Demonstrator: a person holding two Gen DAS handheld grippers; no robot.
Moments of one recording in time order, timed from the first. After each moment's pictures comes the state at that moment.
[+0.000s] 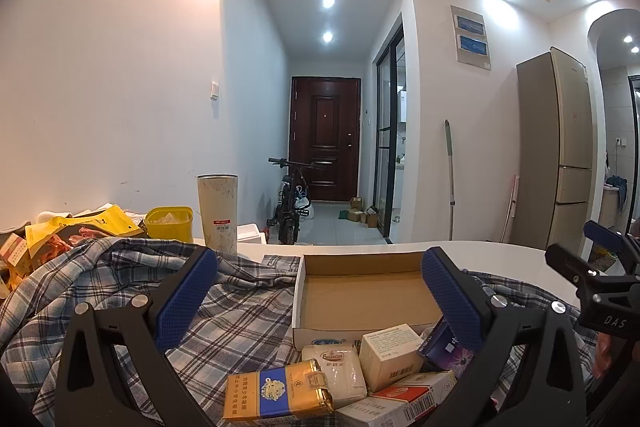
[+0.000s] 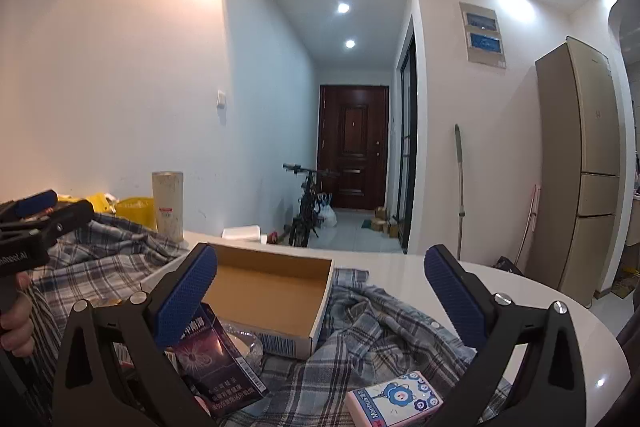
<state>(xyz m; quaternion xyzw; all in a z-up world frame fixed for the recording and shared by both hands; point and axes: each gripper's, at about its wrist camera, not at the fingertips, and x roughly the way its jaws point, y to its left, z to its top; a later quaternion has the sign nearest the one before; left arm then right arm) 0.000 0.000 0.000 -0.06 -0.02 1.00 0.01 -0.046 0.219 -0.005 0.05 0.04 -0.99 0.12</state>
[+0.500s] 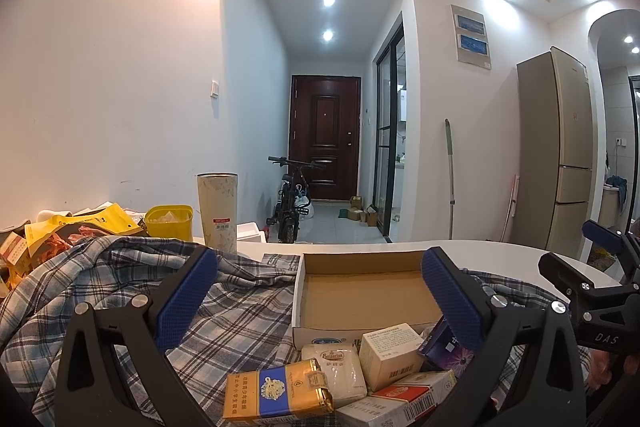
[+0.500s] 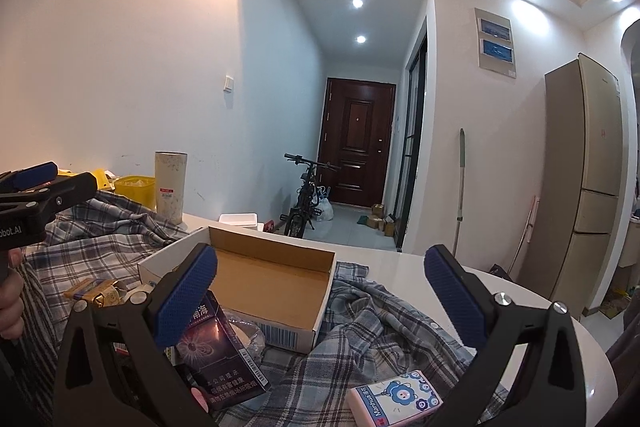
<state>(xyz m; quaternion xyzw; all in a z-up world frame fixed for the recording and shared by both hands) 0.001 0.000 -0.001 -0.06 -0.02 1.00 0.01 -0.043 0.202 -0.010 0.05 0.07 -0.99 0.11</state>
